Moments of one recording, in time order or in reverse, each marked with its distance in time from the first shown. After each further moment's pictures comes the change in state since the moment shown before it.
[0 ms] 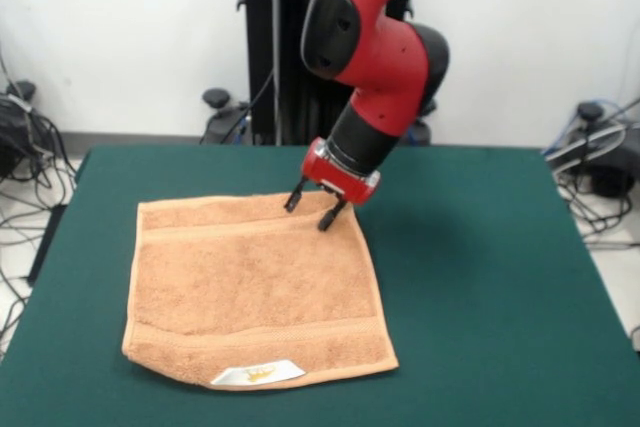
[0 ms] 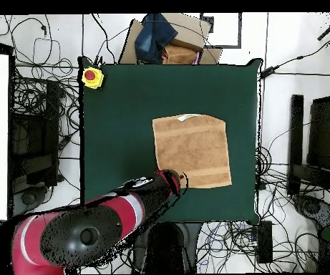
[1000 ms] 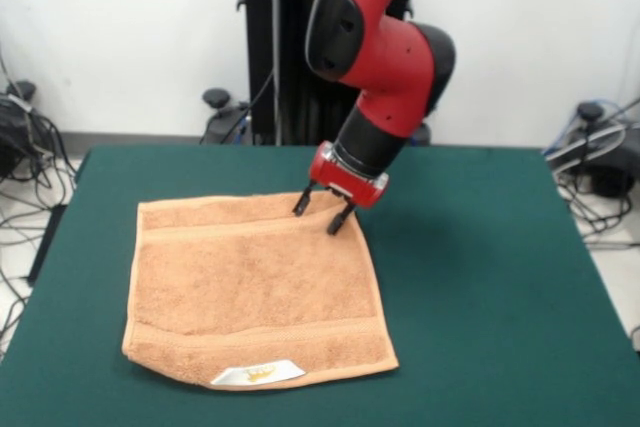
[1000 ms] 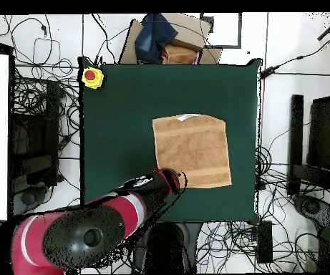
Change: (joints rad) arm -0.010 -0.020 0.023 -0.001 -0.005 0.000 0.000
